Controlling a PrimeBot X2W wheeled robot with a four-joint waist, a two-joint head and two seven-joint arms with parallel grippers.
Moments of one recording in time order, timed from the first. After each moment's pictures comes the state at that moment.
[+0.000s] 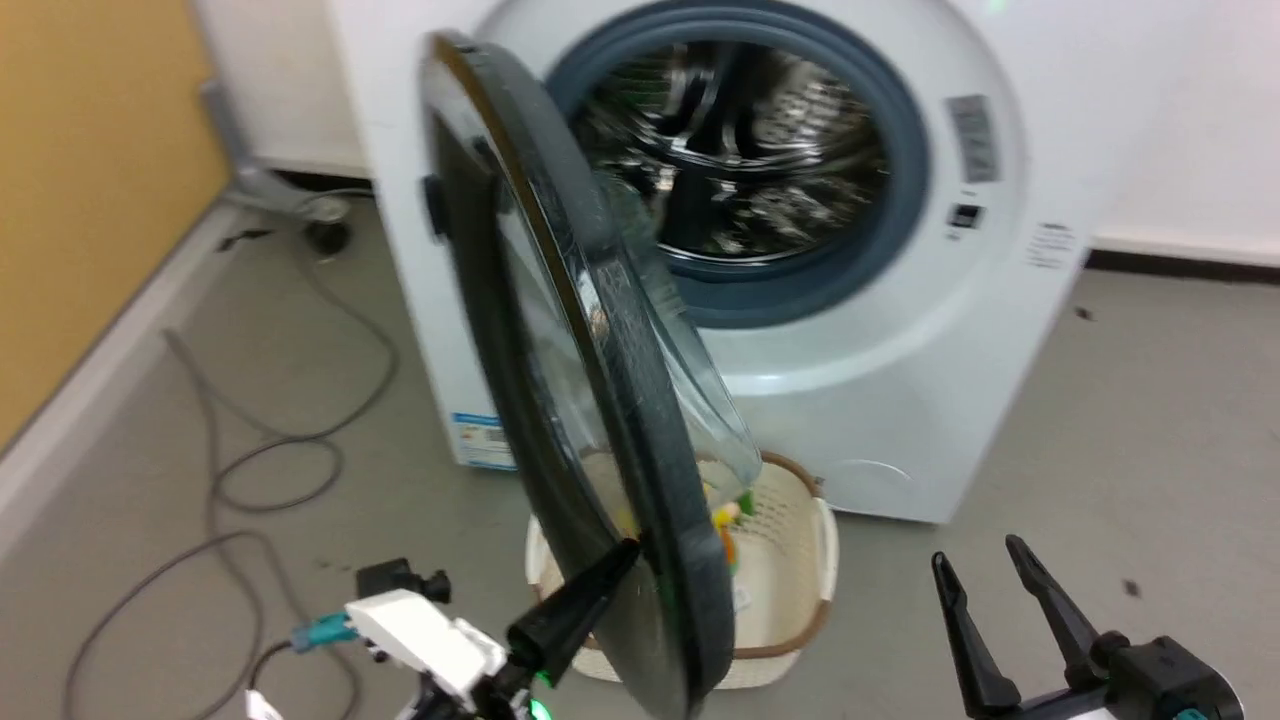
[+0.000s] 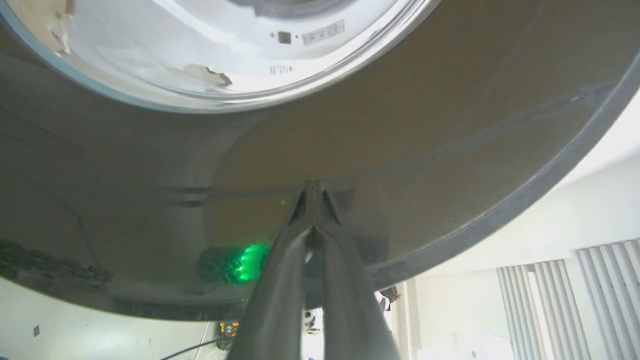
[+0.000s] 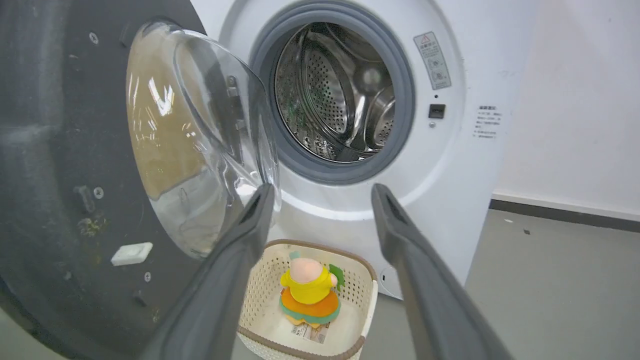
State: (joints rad) left arm -0.02 0.05 -0.19 -0.03 -1.71 0.11 0.49; right arm 0.10 -0.13 0.13 0.05 0.19 0.13 -0.26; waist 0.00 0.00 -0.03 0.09
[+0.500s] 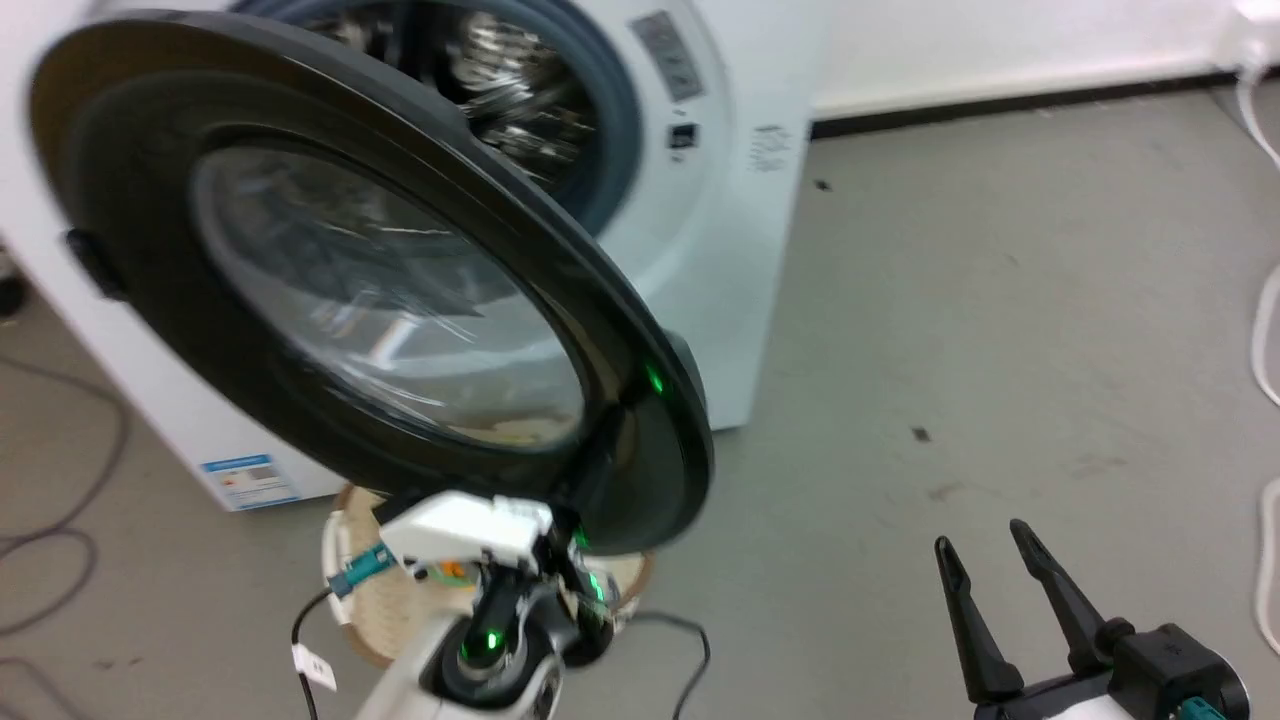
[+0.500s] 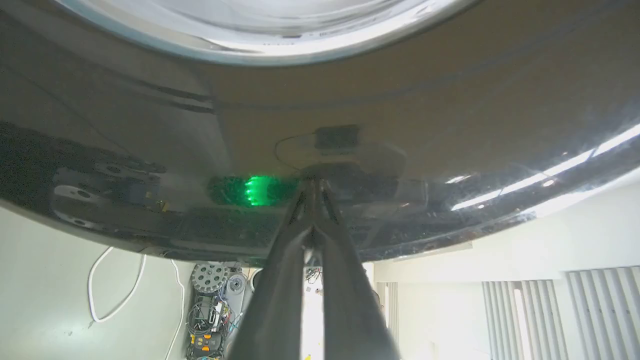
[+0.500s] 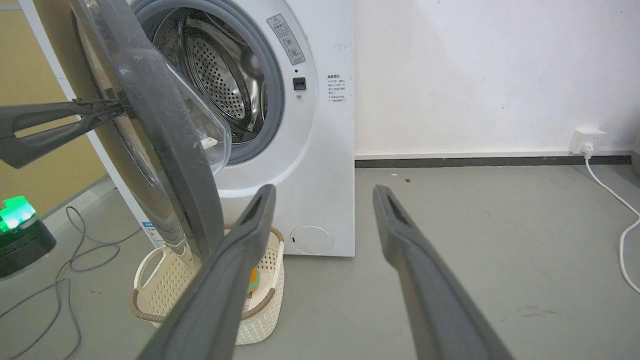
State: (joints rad) left arm -0.32 0.05 -0.41 0.28 -1.90 -0.06 -0.04; right arm 0.08 -0.14 0.13 0.04 0.20 0.13 -0.26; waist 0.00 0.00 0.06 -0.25
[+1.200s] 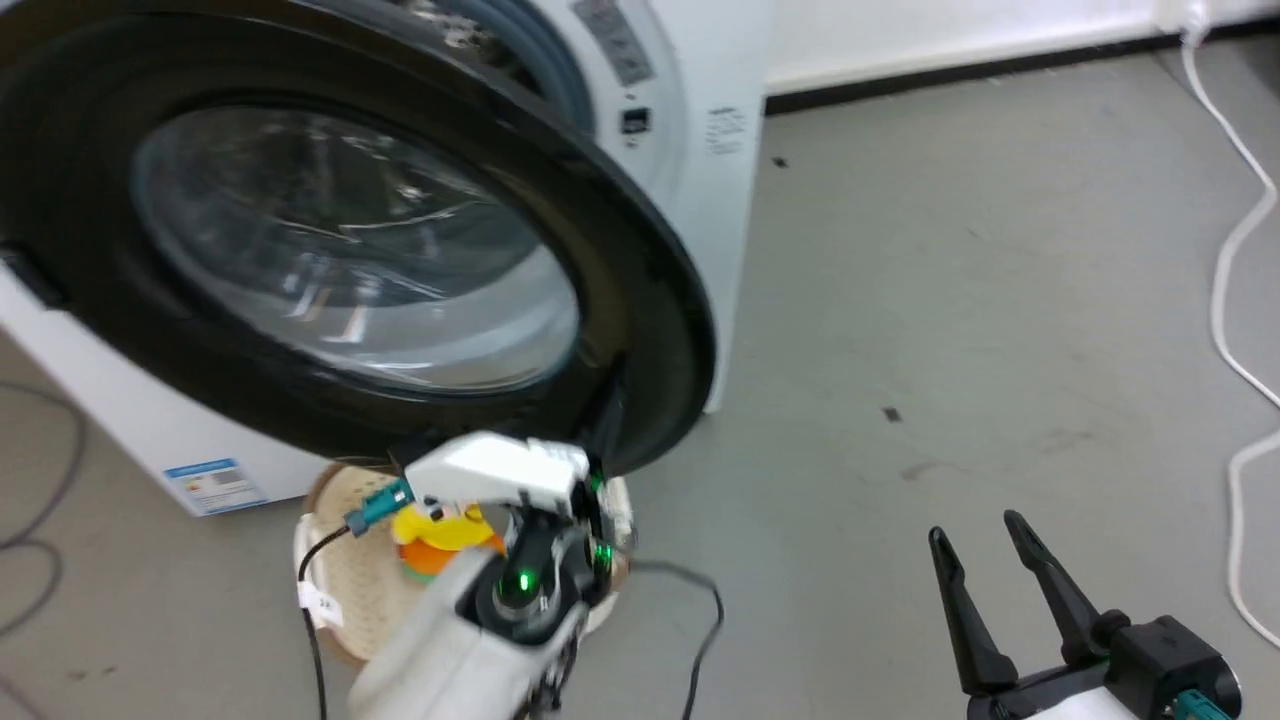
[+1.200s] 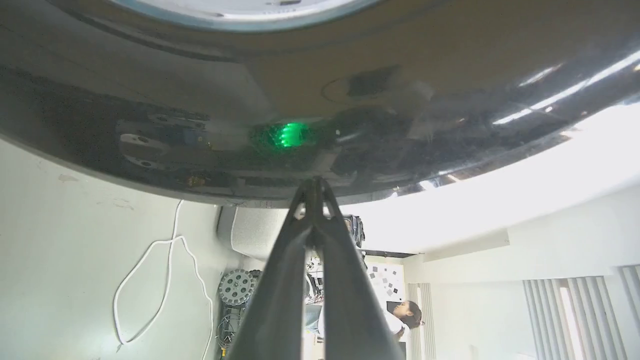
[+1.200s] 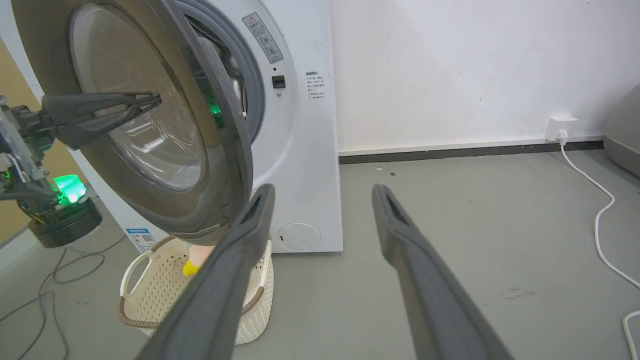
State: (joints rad) left arm -0.54 0.06 -0.55 0.53 -1.93 -0.13 -0.17; right arm 0.06 -0.13 0.13 0.04 0.20 0.13 -0.26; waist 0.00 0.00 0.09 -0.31
